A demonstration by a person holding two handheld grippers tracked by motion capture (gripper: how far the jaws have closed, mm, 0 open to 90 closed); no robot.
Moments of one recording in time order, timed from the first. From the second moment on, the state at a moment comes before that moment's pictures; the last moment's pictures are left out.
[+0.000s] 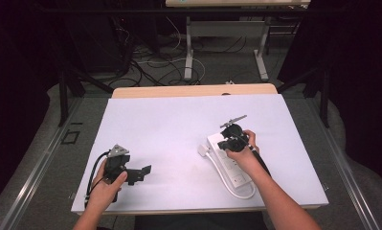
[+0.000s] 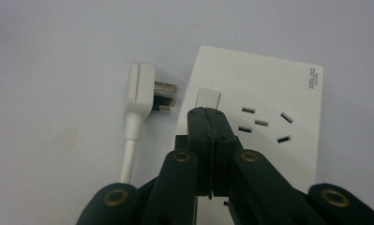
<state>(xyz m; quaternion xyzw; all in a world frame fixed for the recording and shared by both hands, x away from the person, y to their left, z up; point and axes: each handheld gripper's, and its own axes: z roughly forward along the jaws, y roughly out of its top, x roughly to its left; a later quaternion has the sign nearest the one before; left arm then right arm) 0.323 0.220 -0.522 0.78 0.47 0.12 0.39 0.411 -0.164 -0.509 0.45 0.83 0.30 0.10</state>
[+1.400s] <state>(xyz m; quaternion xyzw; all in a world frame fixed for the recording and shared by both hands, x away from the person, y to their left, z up) 0.323 0.221 -0.523 0.78 0.47 0.12 0.39 0.438 -0.144 -0.515 0.47 0.83 0.29 0.11</state>
